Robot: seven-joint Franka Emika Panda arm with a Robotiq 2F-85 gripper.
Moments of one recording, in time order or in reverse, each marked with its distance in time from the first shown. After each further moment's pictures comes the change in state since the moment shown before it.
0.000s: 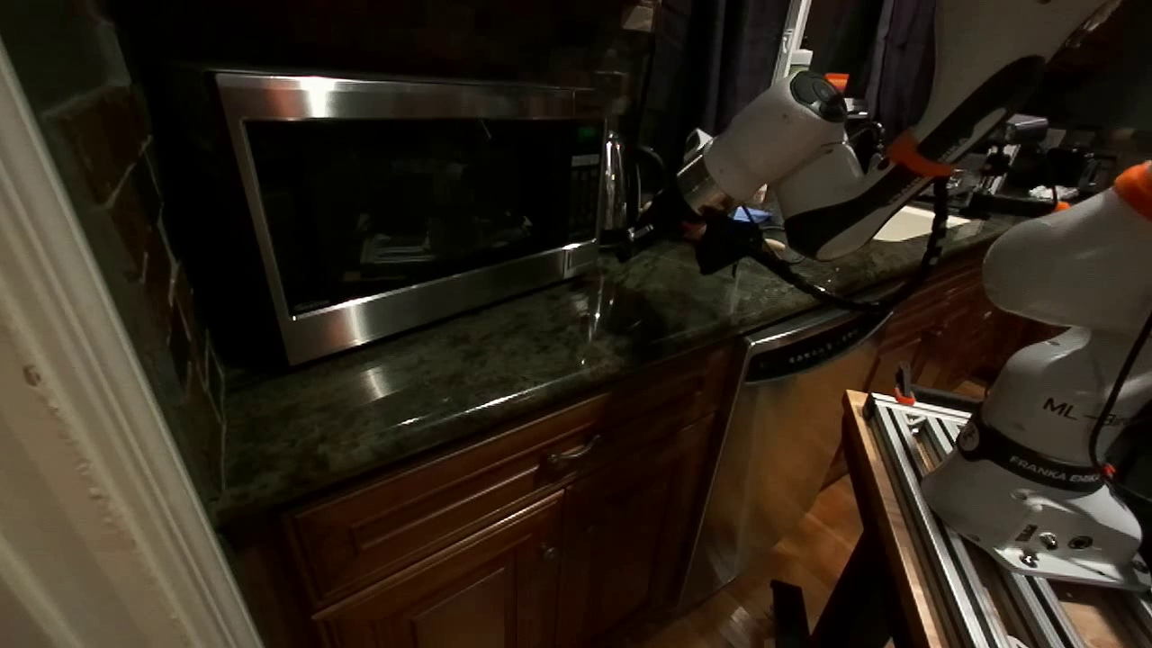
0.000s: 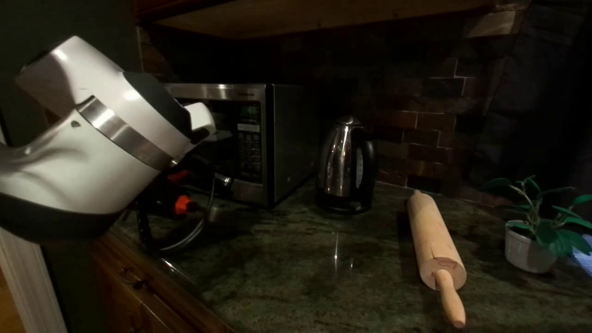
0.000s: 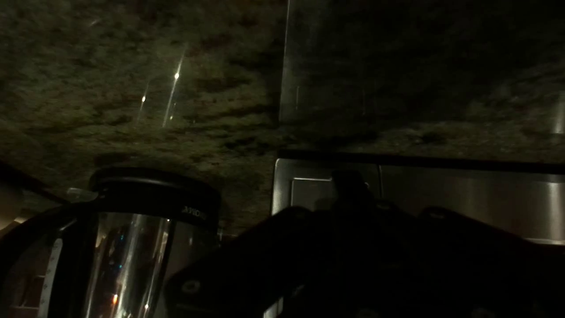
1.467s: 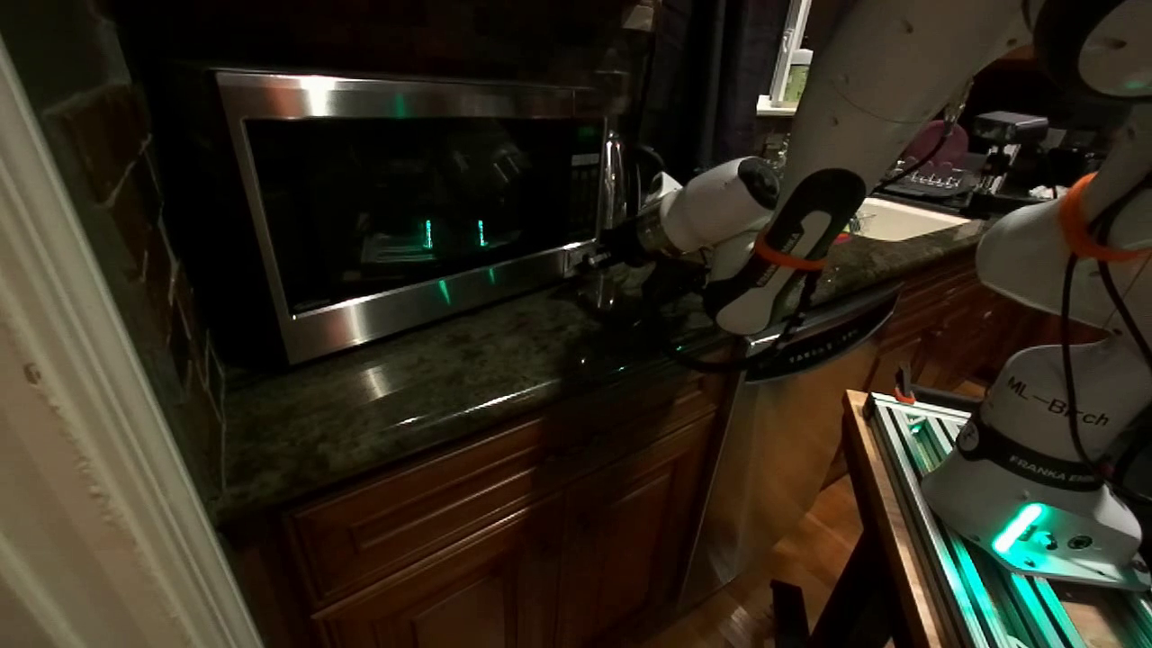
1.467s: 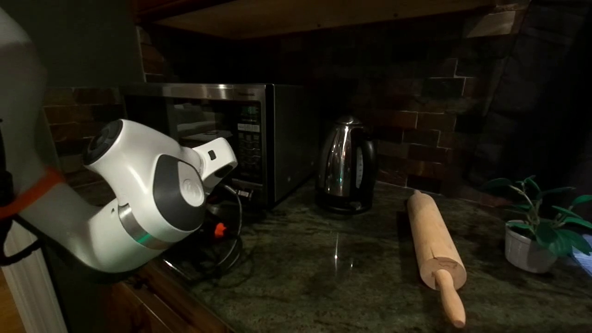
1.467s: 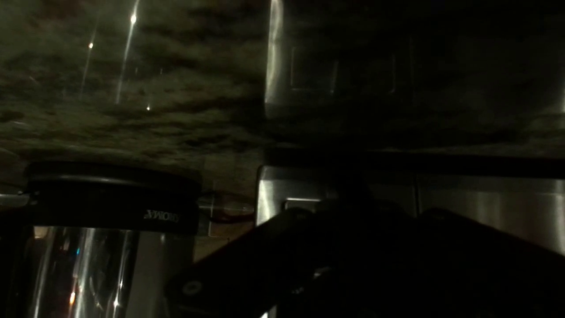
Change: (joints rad) arm -0.744 -0.237 0.843 0.105 0.752 0.389 -0.434
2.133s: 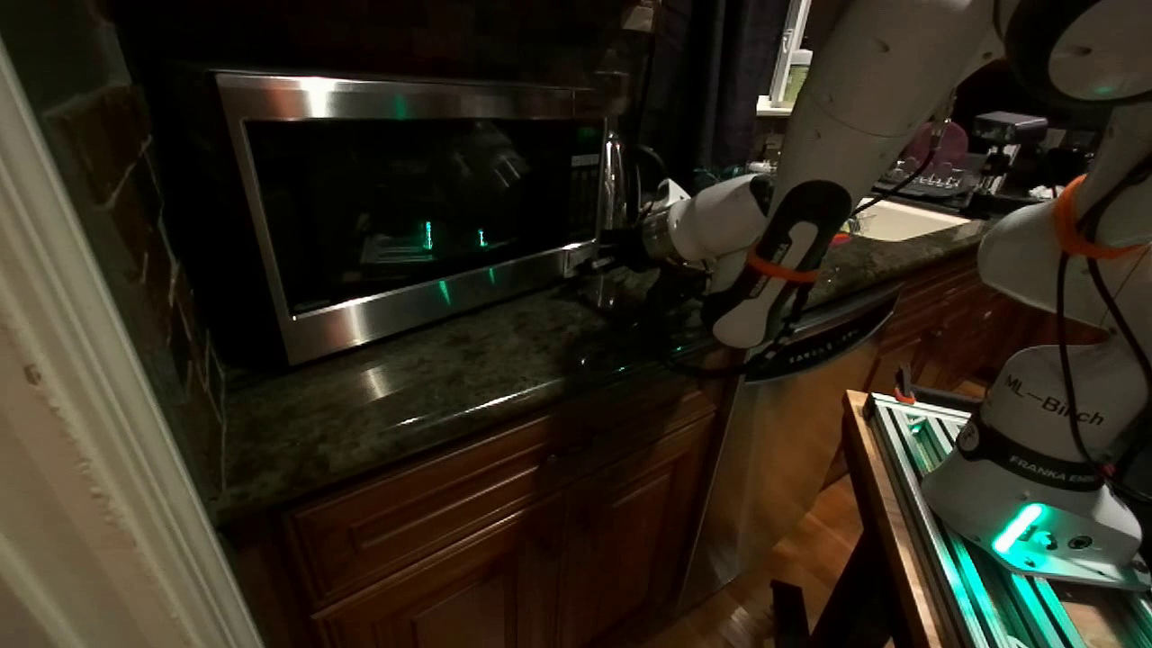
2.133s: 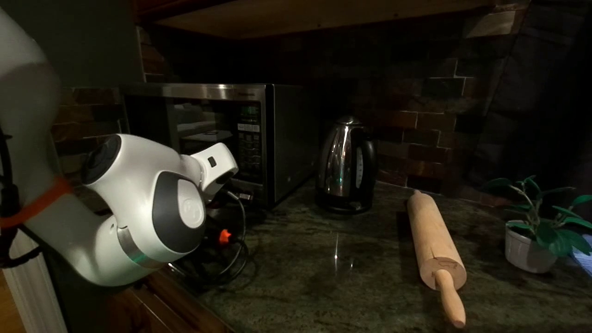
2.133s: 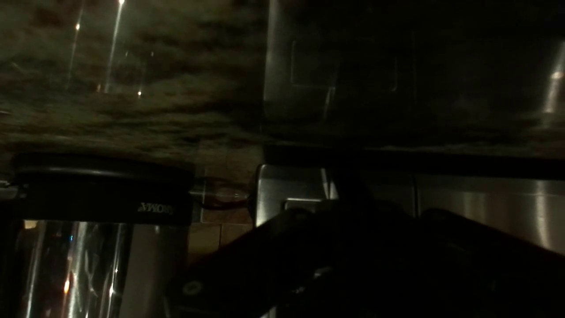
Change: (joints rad) arm -0.085 0.000 0.100 -0.012 0.090 0.119 -0.104
